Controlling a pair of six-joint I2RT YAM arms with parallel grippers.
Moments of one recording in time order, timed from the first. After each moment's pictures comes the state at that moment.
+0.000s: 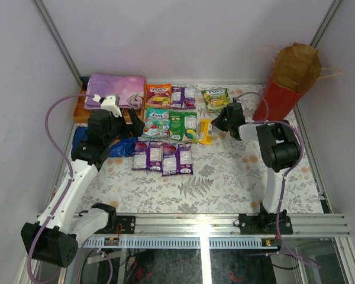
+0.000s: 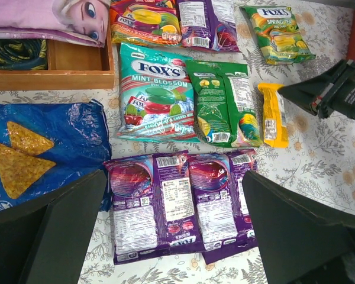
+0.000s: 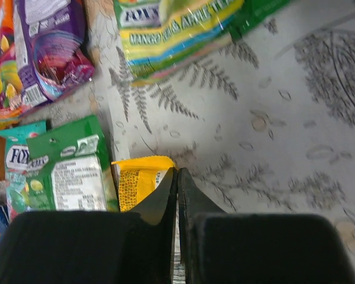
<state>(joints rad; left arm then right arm) -0.21 0.99 0.92 -0.33 0.09 -0.32 0.26 2.02 1.07 0.32 -0.09 0.78</state>
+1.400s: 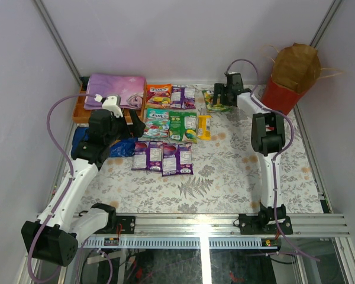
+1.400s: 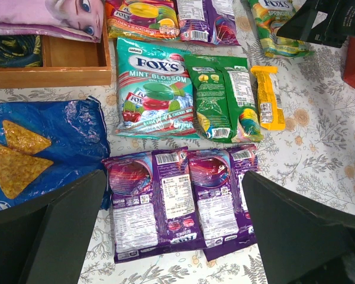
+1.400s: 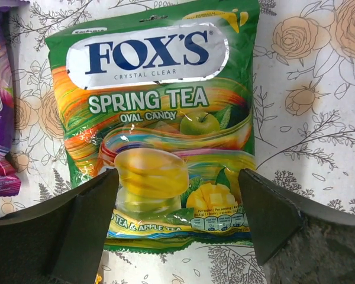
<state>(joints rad) -0.21 1.01 0.92 -0.34 0.11 -0.30 0.19 2.42 1.98 -0.34 -0.01 0.21</state>
